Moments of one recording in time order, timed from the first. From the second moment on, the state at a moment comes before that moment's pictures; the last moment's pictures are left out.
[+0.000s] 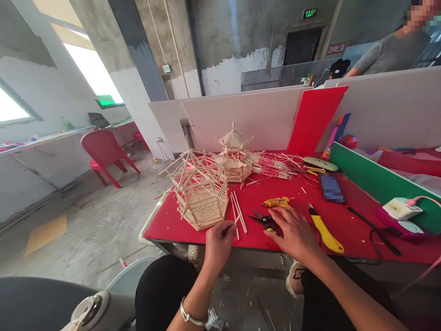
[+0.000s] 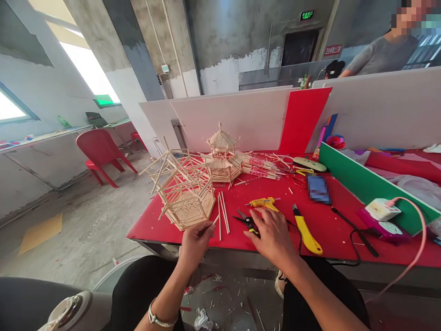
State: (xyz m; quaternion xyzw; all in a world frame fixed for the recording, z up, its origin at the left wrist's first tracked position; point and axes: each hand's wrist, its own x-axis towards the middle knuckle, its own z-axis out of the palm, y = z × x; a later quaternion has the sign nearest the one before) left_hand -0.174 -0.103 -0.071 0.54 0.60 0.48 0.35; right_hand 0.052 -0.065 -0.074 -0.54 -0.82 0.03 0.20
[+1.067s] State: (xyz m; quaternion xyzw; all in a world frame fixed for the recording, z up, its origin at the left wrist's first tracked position) left_hand -0.133 -0.028 -0.092 0.60 0.62 0.48 0.16; right_hand 0.000 -0.046 -0.094 -0.52 -0.68 0.17 0.49
